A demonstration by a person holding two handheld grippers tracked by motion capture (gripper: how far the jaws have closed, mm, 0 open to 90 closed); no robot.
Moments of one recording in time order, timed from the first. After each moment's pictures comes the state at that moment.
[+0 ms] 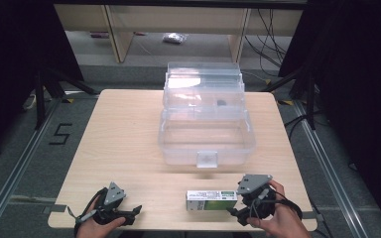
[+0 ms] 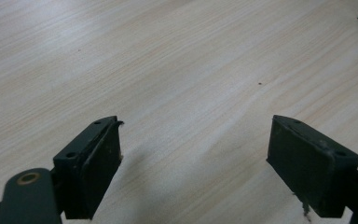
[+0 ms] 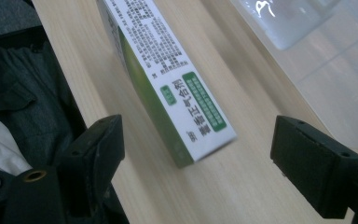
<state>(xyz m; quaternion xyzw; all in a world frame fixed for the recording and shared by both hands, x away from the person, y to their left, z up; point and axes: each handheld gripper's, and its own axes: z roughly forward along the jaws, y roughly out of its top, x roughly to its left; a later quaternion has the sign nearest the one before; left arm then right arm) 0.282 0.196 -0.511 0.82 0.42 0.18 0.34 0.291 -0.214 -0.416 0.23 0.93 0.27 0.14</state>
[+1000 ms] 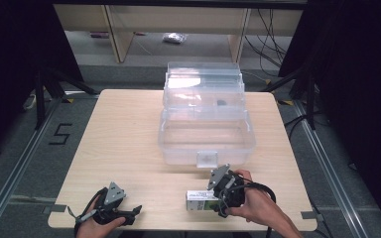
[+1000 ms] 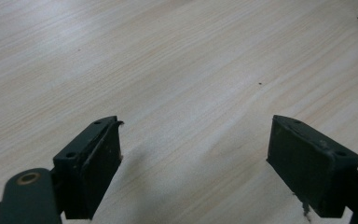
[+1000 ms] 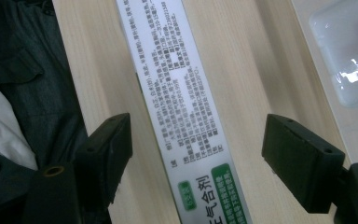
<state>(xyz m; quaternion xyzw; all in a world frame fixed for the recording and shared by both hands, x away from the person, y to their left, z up) 0.282 0.197 -0.510 0.82 0.42 0.17 0.34 0.324 -0.153 -0.422 0.14 0.97 0.18 0.08</state>
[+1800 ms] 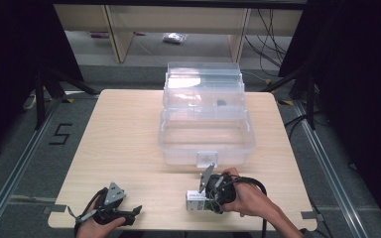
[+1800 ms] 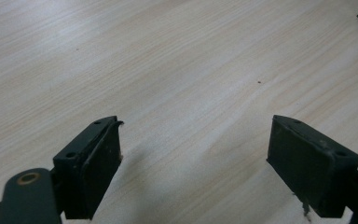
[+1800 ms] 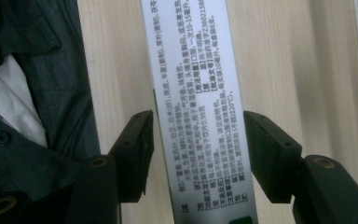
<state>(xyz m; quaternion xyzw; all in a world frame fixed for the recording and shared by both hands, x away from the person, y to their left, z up) 0.282 0.197 -0.511 0.82 0.42 0.17 0.34 0.336 -0.134 -0.433 0.10 0.99 0.11 0.04</state>
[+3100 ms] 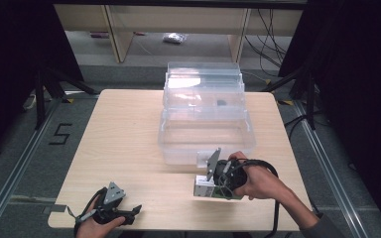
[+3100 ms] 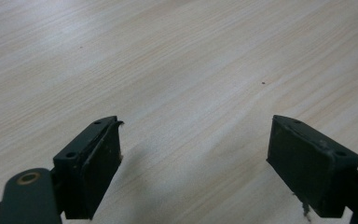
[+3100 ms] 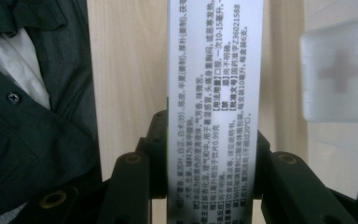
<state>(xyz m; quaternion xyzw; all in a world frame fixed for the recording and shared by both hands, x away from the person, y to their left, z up) 0.283 0.199 -0.511 0.83 0.42 0.17 0.34 0.354 -0.146 -0.381 0.04 0.99 0.09 0.05</state>
